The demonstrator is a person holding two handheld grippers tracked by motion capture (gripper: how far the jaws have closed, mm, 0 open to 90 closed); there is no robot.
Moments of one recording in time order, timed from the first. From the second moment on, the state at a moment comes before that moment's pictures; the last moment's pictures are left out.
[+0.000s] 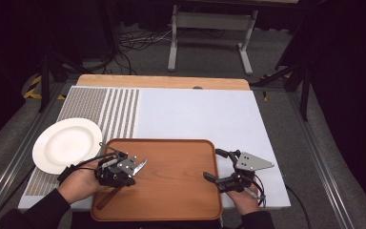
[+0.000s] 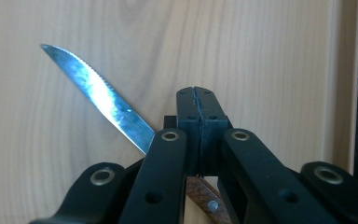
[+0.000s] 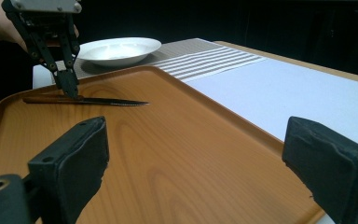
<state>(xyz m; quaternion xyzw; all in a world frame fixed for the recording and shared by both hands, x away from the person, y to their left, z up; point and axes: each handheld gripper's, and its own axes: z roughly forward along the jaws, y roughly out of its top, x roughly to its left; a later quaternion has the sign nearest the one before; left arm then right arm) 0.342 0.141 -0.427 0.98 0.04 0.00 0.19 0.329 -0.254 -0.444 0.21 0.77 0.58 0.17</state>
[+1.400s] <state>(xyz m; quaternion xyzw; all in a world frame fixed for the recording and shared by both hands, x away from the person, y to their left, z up) 0.352 0.145 -0.438 0.99 0.06 0.00 0.14 0.329 -0.253 -0.445 0.21 0.77 0.58 0.17</state>
